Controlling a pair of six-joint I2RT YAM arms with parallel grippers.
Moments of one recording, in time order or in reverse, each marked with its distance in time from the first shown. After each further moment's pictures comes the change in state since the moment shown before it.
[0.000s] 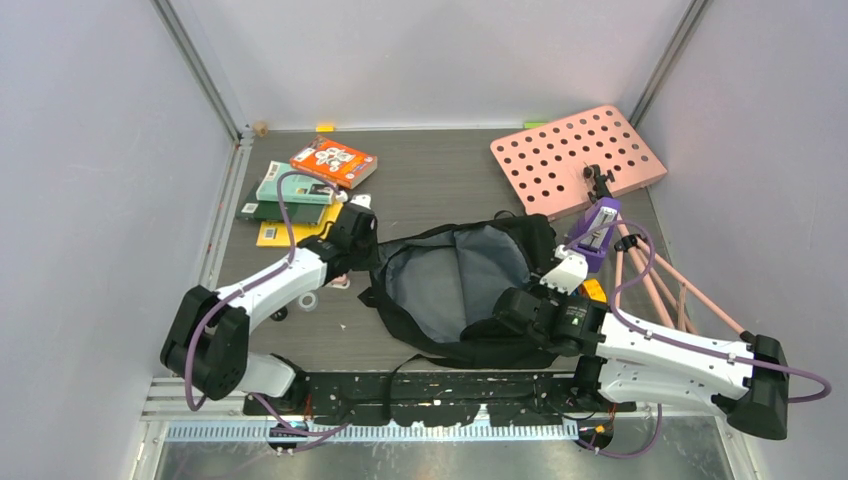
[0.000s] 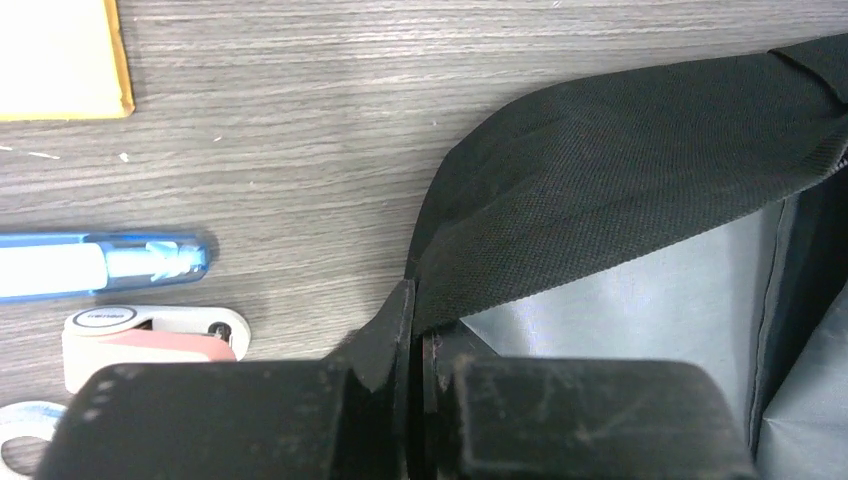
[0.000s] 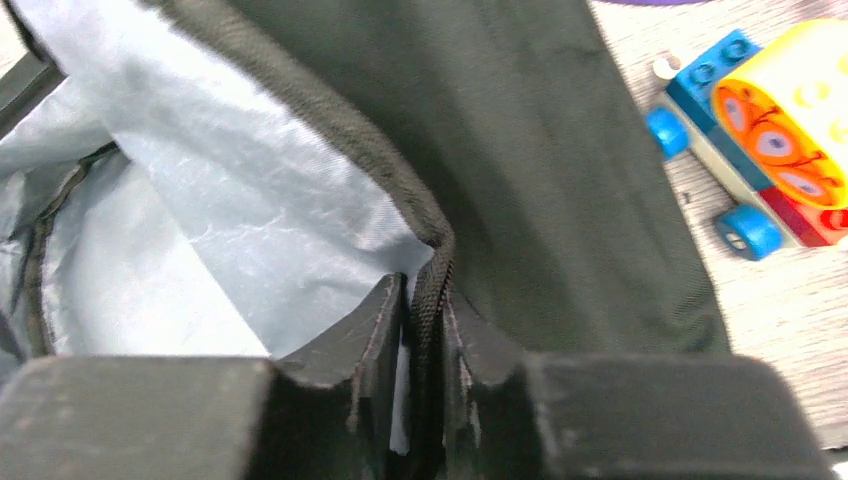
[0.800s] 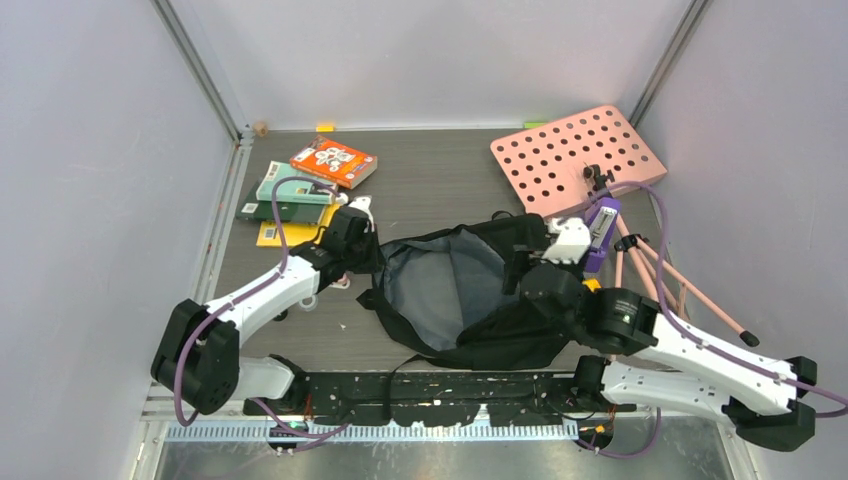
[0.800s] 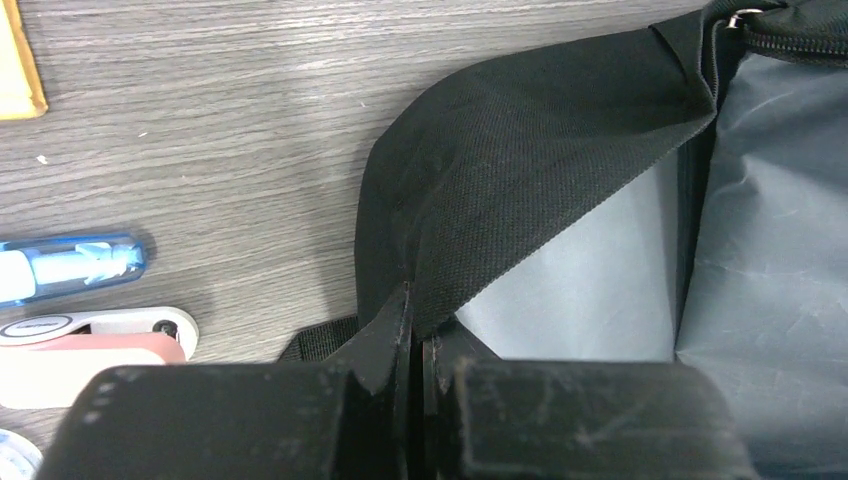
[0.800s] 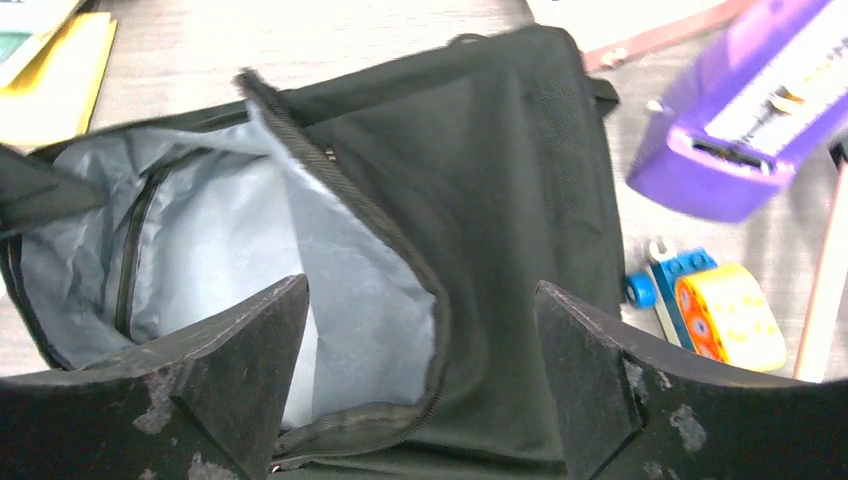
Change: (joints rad) left arm 0.000 -0.086 -0.055 0.037 0.112 0.002; right arm 0.000 -0.148 0.200 0.033 -0.003 -0.553
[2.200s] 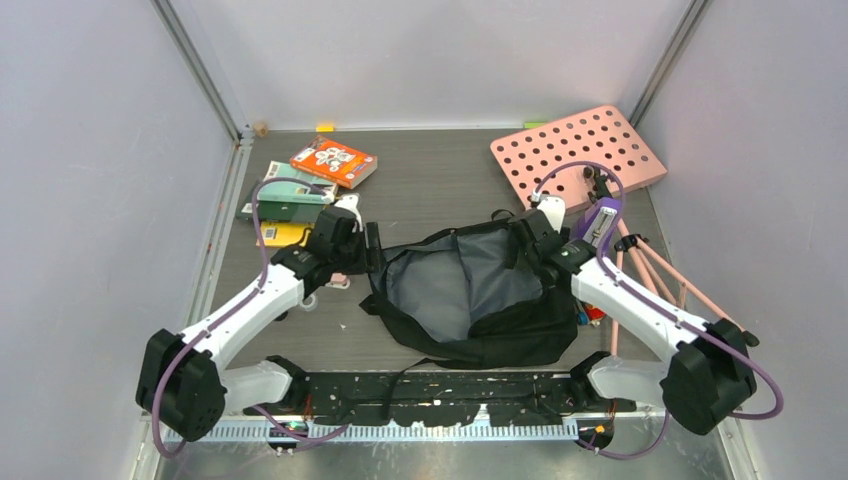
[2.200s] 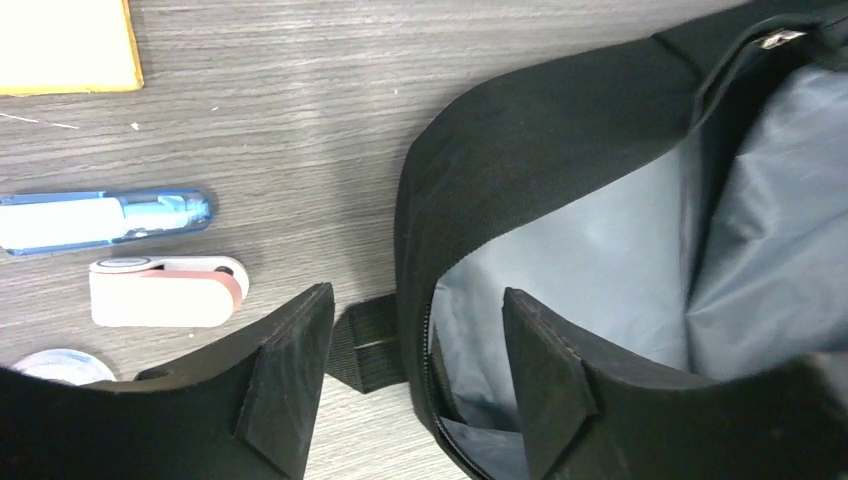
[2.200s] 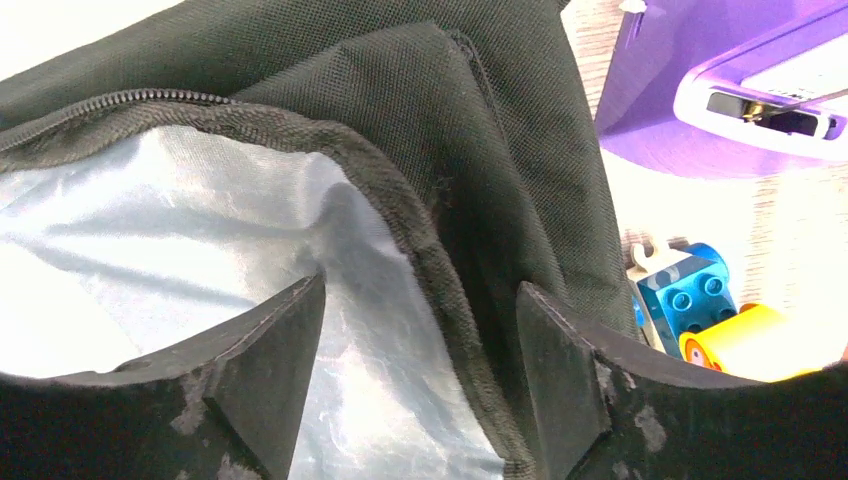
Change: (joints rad) left arm 0.011 -0.130 0.008 -0.124 -0.035 0.010; right arm -0.566 0.457 -0.049 0.304 -0.414 -0.251
